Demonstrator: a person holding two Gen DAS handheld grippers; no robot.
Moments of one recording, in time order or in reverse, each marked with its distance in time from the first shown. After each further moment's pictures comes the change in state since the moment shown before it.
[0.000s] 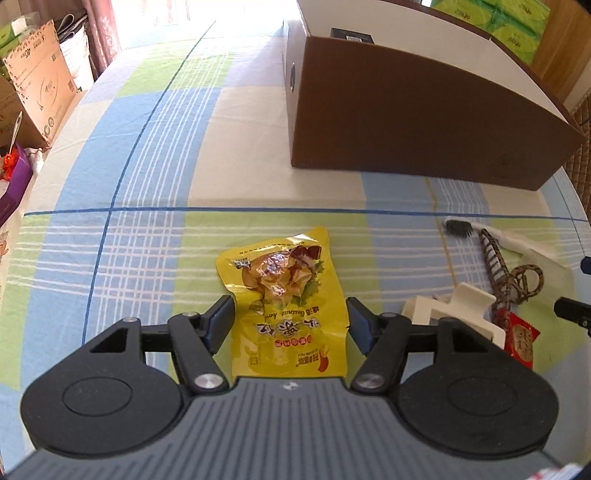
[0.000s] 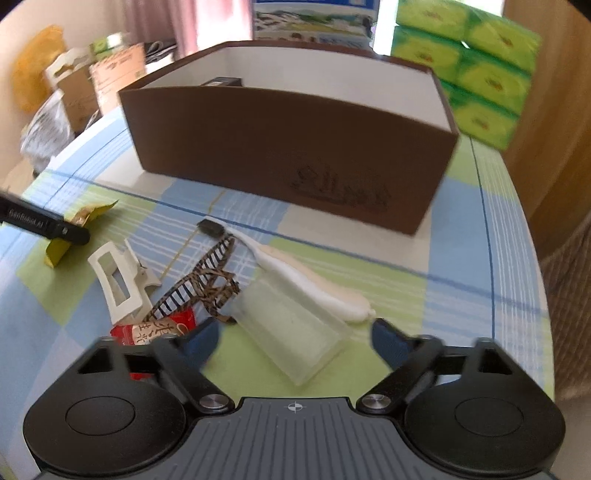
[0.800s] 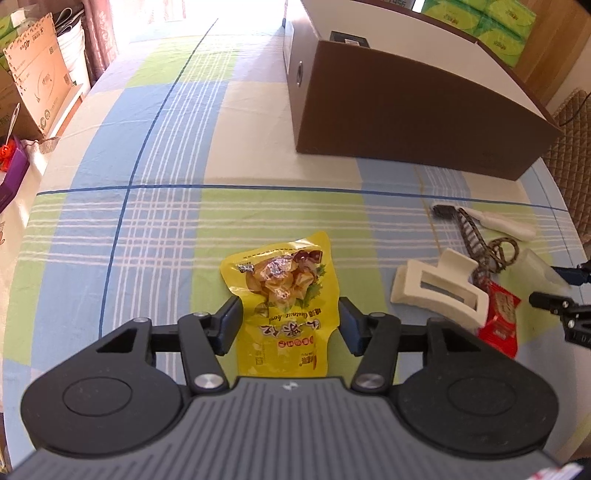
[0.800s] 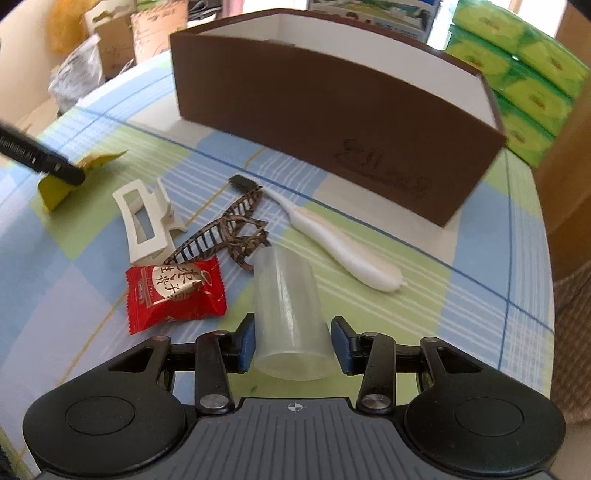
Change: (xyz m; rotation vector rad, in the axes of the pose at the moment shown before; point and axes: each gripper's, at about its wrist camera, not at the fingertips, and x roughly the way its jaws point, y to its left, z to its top) left arm -0.029 0.015 -0.021 -0.002 0.007 -0.055; right arm 0.006 0.014 -0.017 -0.132 0.090 0.025
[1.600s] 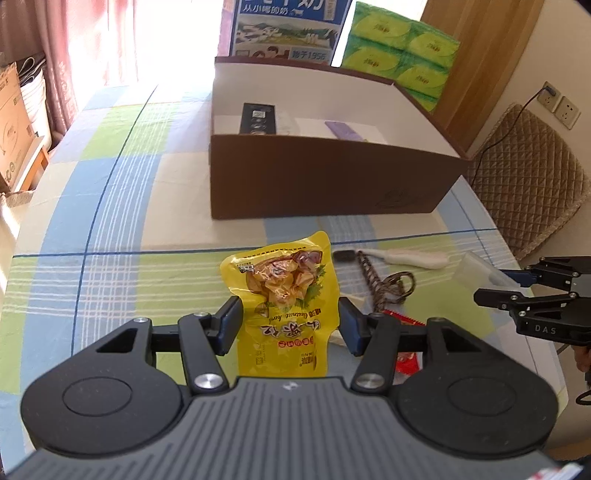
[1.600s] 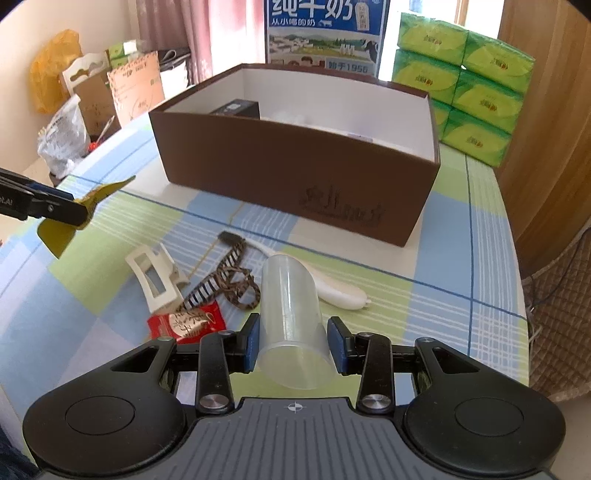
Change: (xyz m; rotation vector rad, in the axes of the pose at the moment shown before) left arm -0.060 -0.052 0.012 0.080 -0.143 -0.133; right arm -0.060 -0.011 0.012 0.128 -0.106 0.005
